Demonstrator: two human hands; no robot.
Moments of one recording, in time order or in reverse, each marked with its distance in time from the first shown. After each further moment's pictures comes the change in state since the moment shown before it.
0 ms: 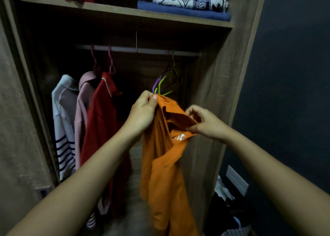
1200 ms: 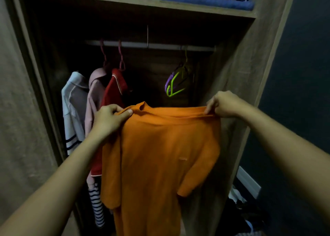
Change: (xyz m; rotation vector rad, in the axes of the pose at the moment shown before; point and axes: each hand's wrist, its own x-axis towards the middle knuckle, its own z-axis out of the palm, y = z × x) left_hand 0.026 -0.091 -0.099 0.394 0.109 -0.113; right_hand 0.052 -0.016 -0.026 -0.643 -0.045 0.206
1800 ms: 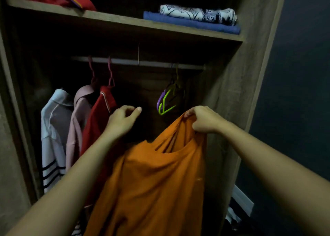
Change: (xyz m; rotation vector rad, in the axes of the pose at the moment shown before) left_hand 0.053 0.042 0.044 -0.074 -0.038 0.011; right_hand 0.036 -0.022 0.010 0.082 0.042 0.045
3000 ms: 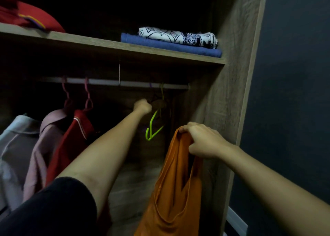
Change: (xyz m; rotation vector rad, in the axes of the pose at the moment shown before) left_hand 0.157 0.094 0.110 0.331 -0.210 0.017; right_hand -0.003 0.015 -0.035 -0.181 0.036 -0.075
